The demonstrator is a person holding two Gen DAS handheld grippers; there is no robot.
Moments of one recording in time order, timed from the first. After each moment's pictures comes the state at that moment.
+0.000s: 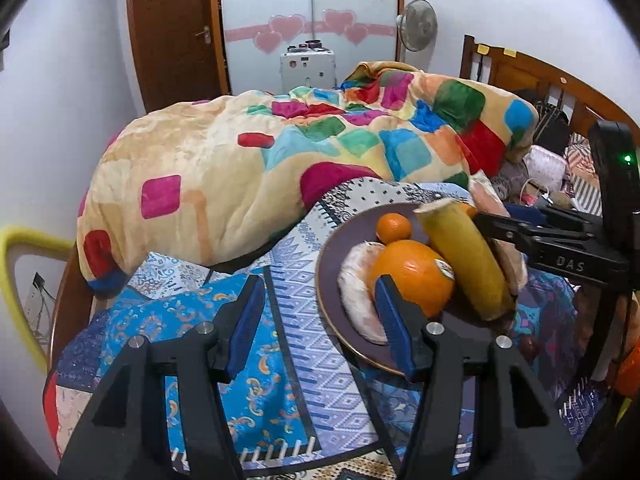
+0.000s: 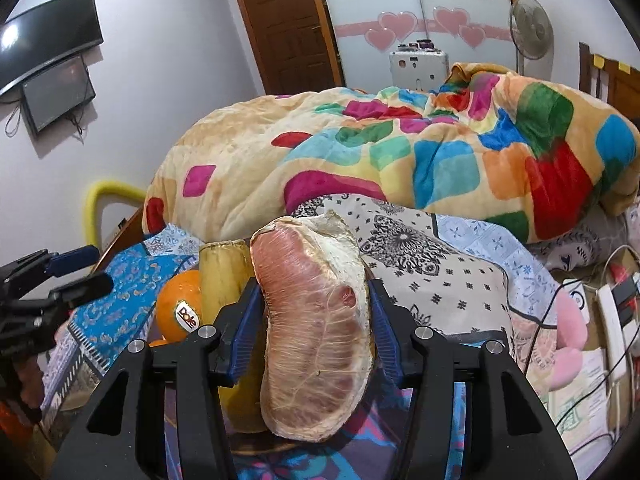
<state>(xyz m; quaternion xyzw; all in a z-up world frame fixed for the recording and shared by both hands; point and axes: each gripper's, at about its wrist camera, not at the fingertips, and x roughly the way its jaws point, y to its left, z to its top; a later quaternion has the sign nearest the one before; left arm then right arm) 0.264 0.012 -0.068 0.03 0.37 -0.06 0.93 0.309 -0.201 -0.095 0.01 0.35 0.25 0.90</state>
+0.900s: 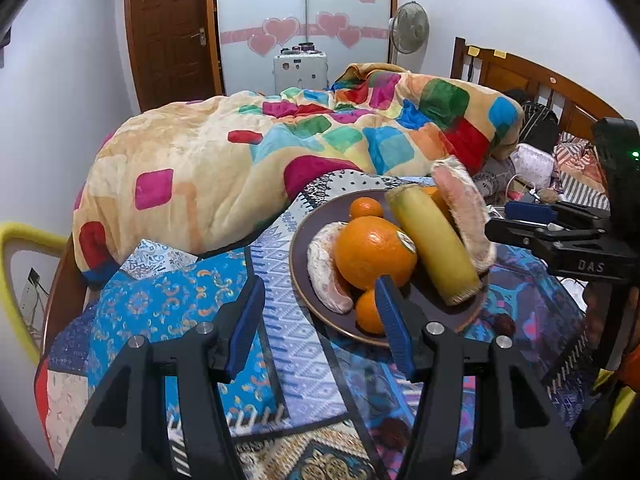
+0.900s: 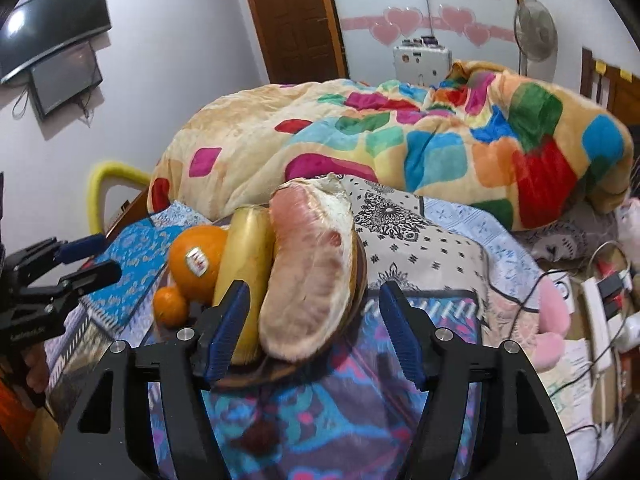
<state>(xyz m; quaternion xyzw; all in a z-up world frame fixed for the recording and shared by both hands) 0.230 -0.002 -0.071 0.02 0.36 -0.07 0.93 0.269 -0.231 -0.085 -0.01 0.36 0.25 0.90</state>
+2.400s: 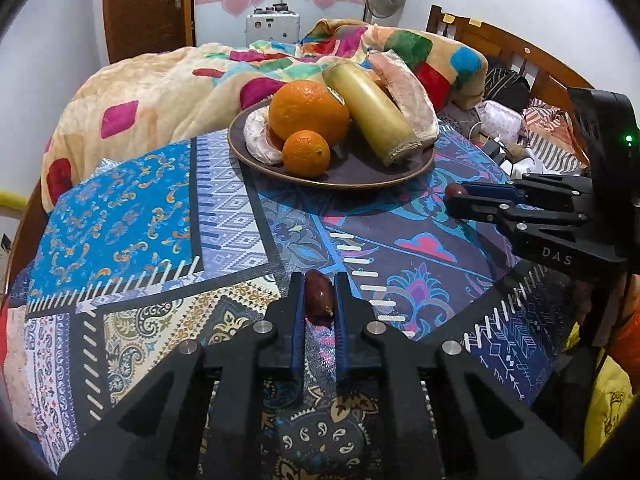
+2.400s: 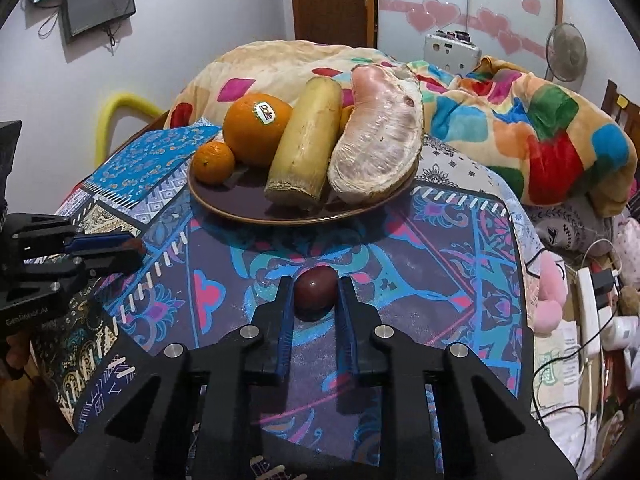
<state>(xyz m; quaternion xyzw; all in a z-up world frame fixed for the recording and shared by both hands) 0.163 -0.028 -0.133 0.01 0.42 -0.12 0.90 0.208 -0.215 -0.133 -0.10 0.39 0.27 0.88</state>
